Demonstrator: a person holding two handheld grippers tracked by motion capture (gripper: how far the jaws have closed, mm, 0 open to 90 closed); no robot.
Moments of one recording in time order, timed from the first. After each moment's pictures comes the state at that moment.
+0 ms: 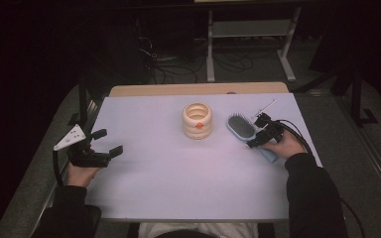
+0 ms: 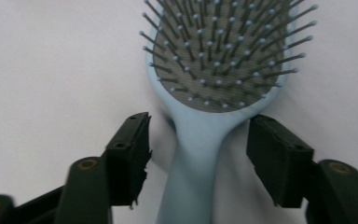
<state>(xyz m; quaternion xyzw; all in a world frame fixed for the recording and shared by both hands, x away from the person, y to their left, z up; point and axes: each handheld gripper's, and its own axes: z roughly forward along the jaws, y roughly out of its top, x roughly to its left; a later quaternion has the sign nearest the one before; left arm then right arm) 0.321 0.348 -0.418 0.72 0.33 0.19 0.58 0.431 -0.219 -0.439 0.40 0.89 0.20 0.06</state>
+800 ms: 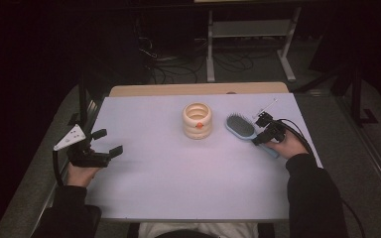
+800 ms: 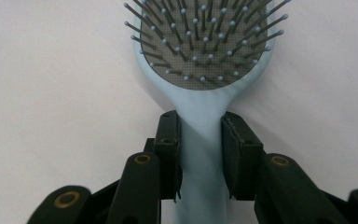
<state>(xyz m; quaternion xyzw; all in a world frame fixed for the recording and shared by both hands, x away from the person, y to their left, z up) 0.321 0.348 -0.418 0.72 0.33 0.19 0.58 0.430 -0.222 -0.435 0.41 0.89 0.18 0.07</state>
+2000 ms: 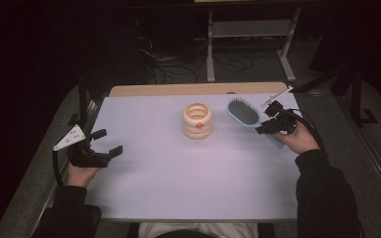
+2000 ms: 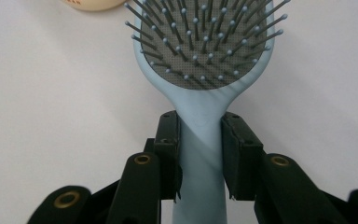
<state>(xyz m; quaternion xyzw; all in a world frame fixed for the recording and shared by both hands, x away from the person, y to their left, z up) 0.320 0.348 -0.417 0.72 0.34 0.19 0.57 0.412 -0.230 -0.373 0.39 0.88 0.24 0.11</state>
